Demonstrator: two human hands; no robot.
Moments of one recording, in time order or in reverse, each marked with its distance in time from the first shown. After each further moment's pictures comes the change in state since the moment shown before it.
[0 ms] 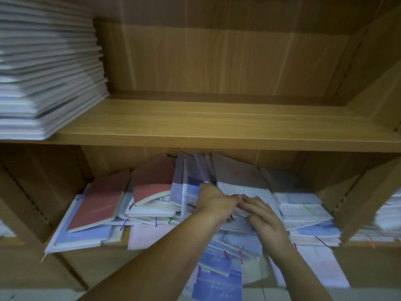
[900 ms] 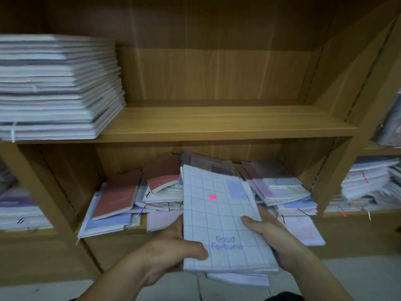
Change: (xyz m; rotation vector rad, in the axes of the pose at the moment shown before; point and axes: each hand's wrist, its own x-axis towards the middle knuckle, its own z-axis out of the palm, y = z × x) left_hand -0.148 -0.090 -0.139 -0.194 -0.577 0.077; right_hand -0.106 -0.095 -0.010 0.649 -0.127 0.555
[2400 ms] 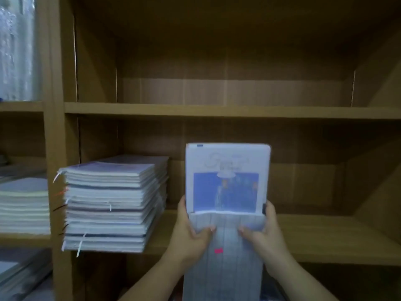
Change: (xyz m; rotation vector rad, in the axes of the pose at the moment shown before) left_hand 0.051 0.187 -0.106 0.254 0.588 0.973; right_hand 0.079 -0.205 0.121 -0.119 0.029 -0.873
